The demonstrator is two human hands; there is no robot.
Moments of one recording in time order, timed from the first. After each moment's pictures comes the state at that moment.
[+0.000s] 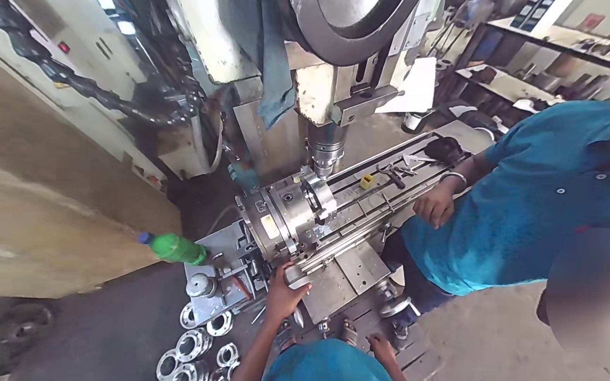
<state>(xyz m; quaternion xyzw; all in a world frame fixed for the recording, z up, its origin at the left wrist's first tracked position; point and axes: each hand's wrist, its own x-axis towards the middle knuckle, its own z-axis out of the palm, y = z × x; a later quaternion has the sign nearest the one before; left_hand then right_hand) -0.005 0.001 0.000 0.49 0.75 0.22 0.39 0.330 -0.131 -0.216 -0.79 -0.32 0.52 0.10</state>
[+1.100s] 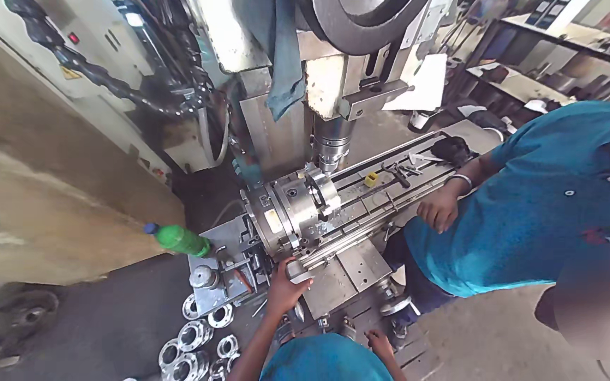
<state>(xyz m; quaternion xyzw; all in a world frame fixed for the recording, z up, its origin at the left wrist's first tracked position) -0.006 0.001 -0.002 0.49 0.75 0.22 0.39 0.330 -0.126 -0.215 -0.78 -0.32 0.53 0.10</state>
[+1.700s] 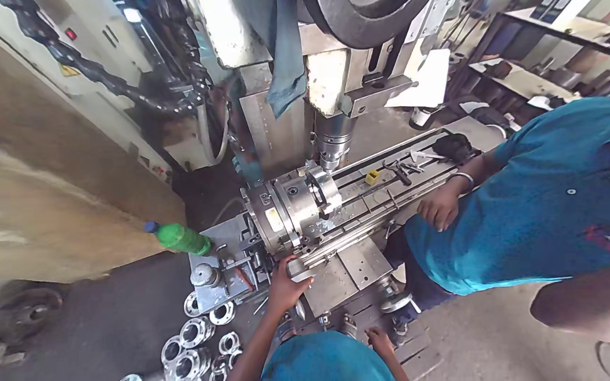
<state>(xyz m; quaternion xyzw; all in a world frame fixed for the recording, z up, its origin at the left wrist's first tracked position) -0.006 0.001 -0.001 0.49 0.75 0.21 0.40 0.329 -0.124 -0.215 -0.78 -0.32 0.52 0.09</state>
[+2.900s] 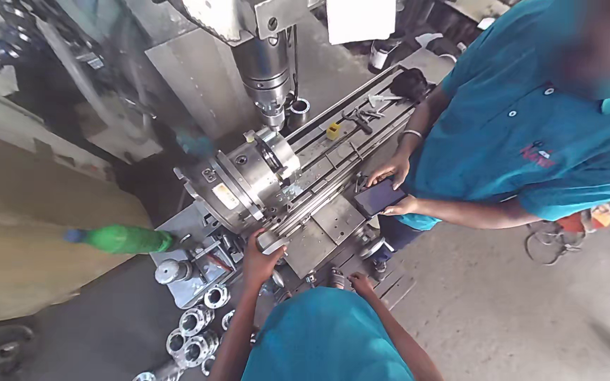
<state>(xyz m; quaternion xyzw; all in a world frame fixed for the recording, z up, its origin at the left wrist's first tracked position) -0.005 0.002 -0.002 0.52 0.72 0.24 0.38 0.330 -0.124 -0.214 -0.79 -0.30 0.53 0.09</state>
